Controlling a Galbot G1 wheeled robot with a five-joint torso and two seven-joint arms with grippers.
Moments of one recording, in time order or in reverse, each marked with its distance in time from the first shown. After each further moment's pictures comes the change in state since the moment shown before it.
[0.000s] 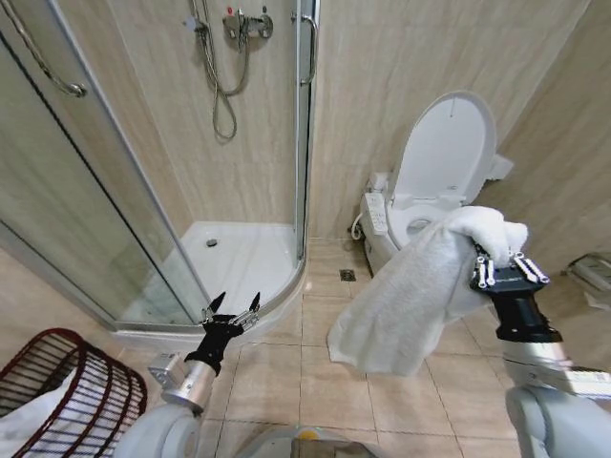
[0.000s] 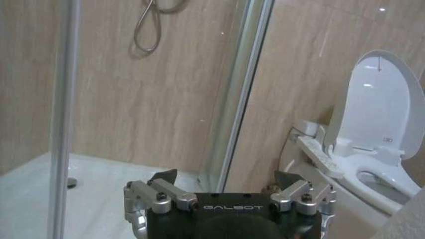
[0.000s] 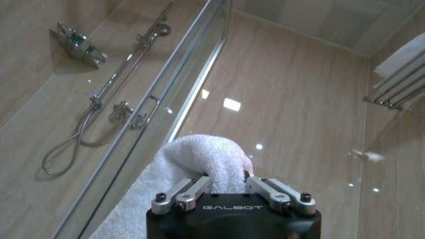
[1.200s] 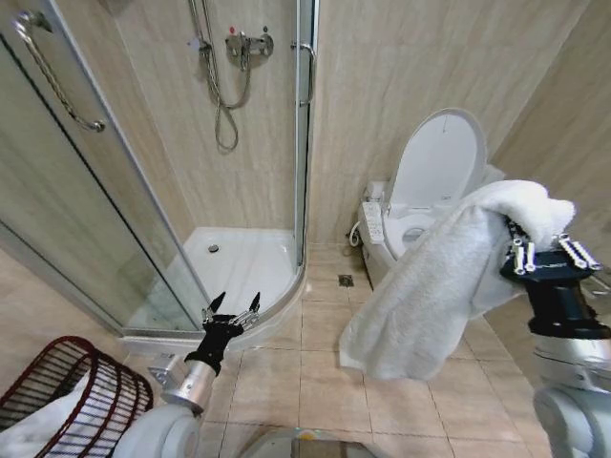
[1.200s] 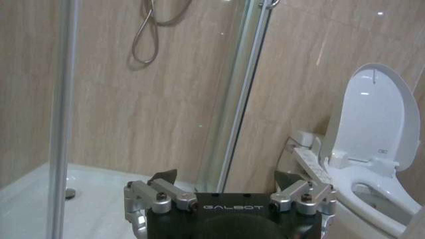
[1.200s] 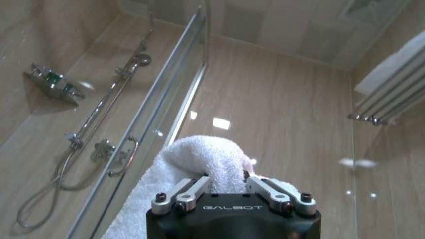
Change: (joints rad) left arm 0.000 0.000 0.000 0.000 0.000 0.000 0.000; right arm 0.003 -0.099 0.068 0.071 0.208 -0.069 0.078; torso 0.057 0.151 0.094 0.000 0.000
